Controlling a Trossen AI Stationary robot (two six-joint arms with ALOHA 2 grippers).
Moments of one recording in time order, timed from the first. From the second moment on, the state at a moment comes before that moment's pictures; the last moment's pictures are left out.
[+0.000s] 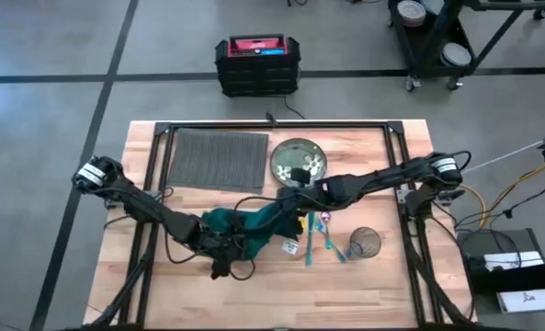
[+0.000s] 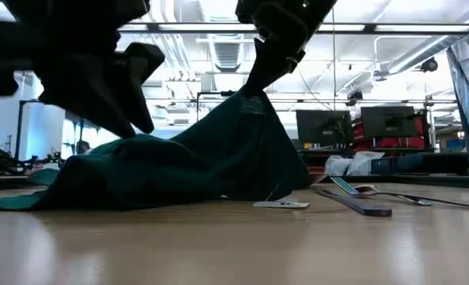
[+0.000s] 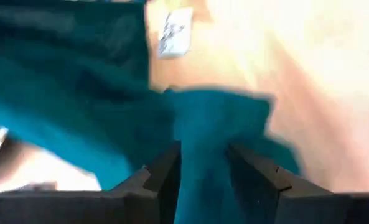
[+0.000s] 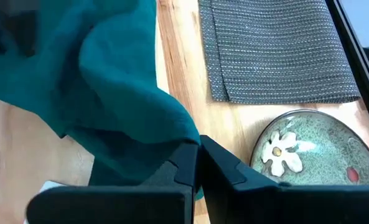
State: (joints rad) left arm -0.50 1.52 0.90 -0.28 -0.35 0.04; right arm 0.13 1.72 1.34 -0.54 0.31 0.10
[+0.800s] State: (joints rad) left arm -0.50 1.64 0.90 -0.26 -0.33 0.04; right arm 0.13 1.72 1.34 -0.54 0.31 0.10
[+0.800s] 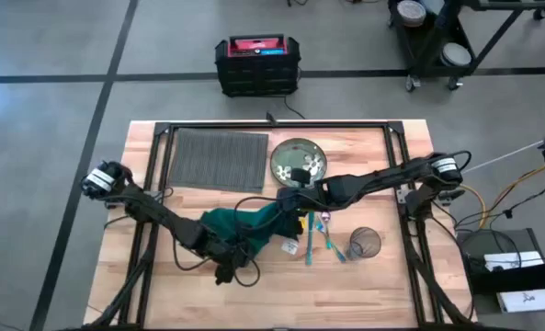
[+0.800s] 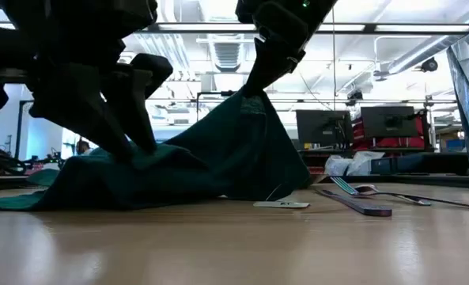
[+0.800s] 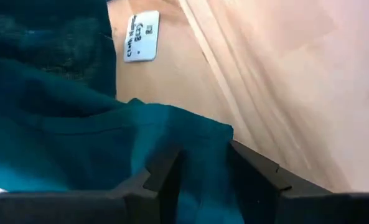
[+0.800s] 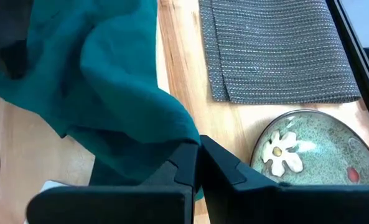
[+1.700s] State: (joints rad) left arm -0.51 1.29 1.09 -0.73 -0.63 -0.18; right arm 0.13 1.71 1.35 -0.55 0.31 0.11
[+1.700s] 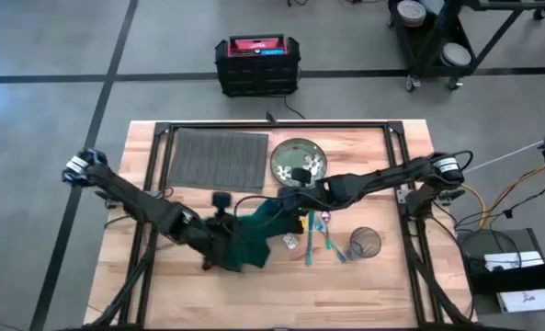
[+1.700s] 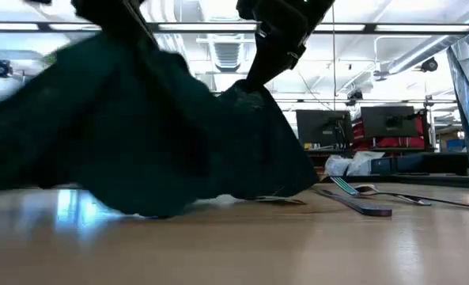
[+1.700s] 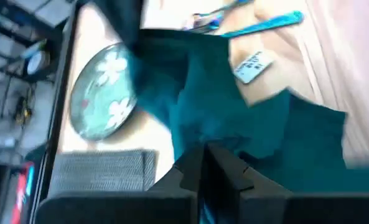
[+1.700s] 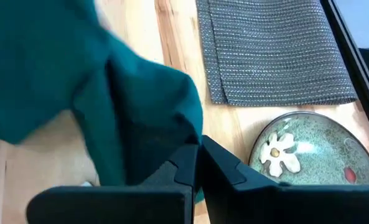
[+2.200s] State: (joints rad) left arm -0.52 1.05 0.90 -0.72 -0.57 -0.45; right arm 0.13 1.71 1.33 -0.56 0.05 0.14
